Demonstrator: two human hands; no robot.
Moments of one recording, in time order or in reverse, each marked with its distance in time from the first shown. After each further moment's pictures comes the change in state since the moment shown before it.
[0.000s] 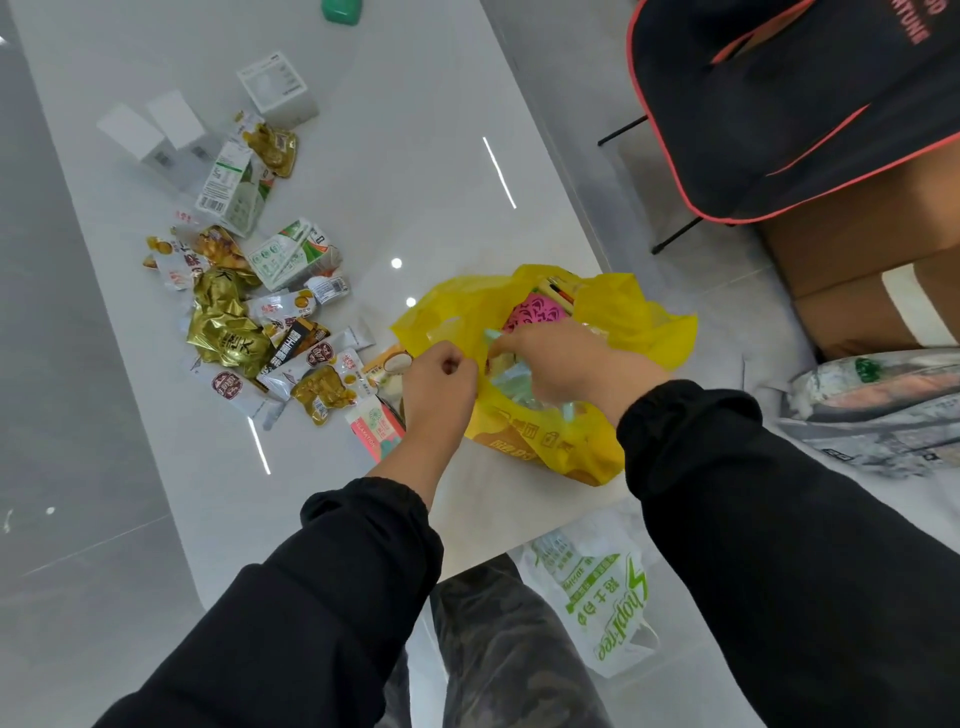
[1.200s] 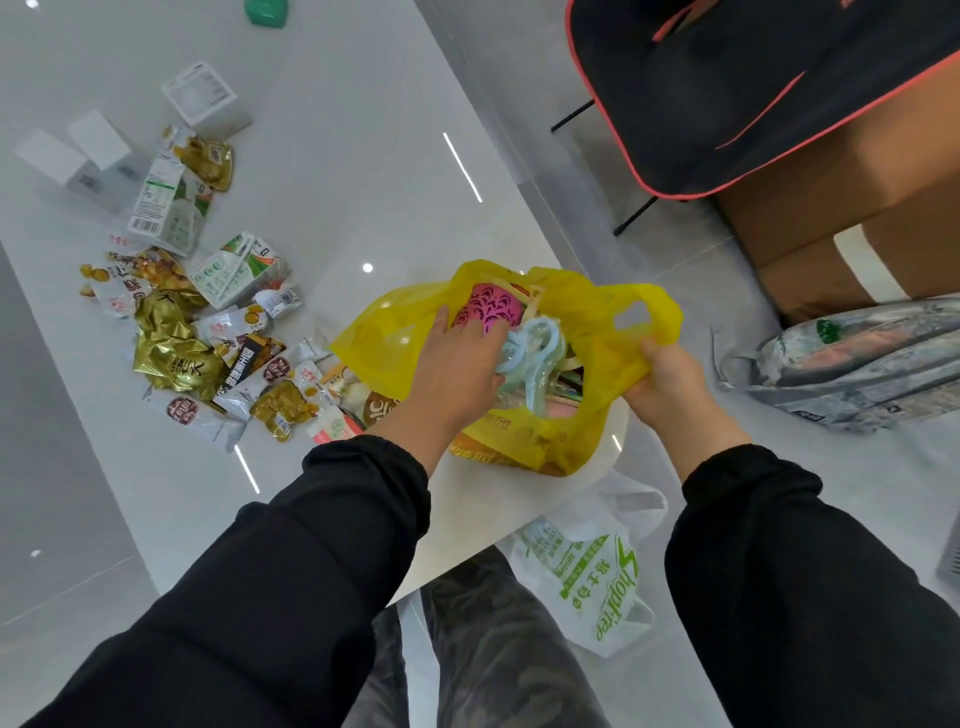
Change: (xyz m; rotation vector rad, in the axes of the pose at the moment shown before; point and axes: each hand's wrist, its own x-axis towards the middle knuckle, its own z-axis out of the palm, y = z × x) left_hand 0.016 0.019 0.046 1.227 -0.351 0.836; right_hand -0.064 0.089 0.063 2.169 0.790 0.834
